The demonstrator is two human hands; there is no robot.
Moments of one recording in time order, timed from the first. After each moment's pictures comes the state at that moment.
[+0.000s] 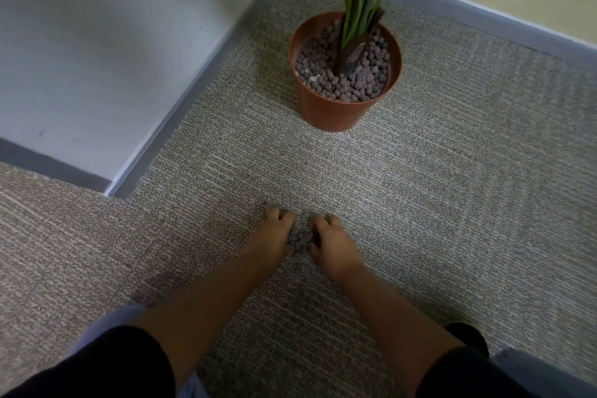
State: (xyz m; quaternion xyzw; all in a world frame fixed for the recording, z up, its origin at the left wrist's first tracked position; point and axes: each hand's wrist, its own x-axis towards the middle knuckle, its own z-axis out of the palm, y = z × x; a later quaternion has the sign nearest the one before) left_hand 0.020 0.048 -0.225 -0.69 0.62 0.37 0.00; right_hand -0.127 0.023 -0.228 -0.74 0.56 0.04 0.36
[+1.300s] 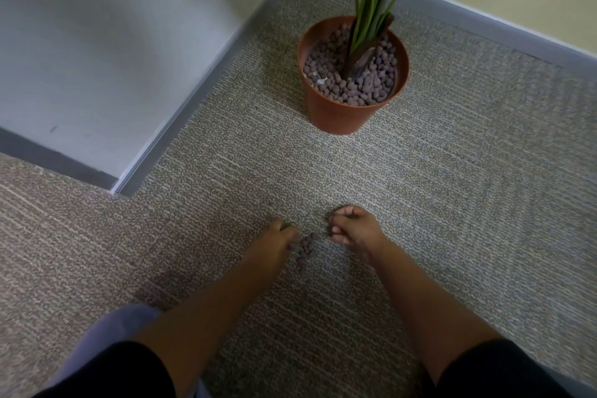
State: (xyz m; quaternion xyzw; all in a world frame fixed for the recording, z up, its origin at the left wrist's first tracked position) left_hand 0.027 0.065 -0.232 -0.67 0.65 0.36 -0.03; right_hand -0.143 -0.018 -0.227 -0.31 0.67 -0.17 0.65
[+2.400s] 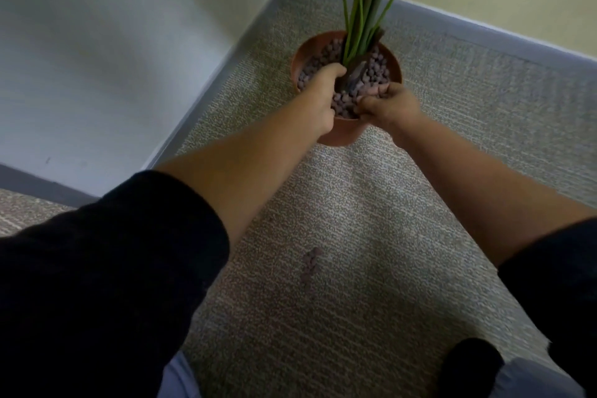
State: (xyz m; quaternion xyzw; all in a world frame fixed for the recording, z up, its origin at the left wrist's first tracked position) left_hand -0.004 -0.158 -0.068 -0.54 0.09 0.68 -0.49; right_hand -0.121 -0.181 -0.104 -0.47 0.63 -0.31 0.53
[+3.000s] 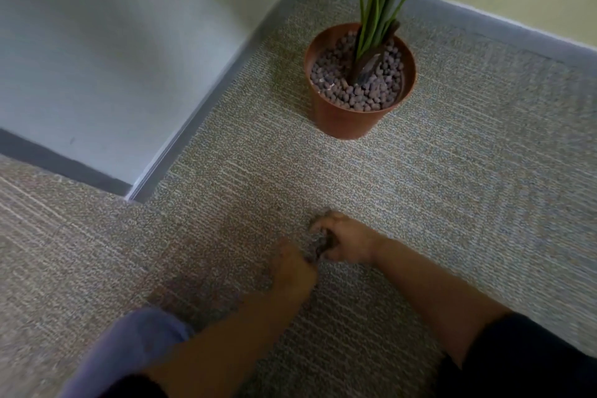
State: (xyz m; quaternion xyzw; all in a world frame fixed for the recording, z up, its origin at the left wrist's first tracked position) left_hand -0.024 0.071 -0.203 -0.82 0.26 0.50 -0.09; right_hand -0.133 -0.027 -0.211 -0.82 0.37 0.18 0.40
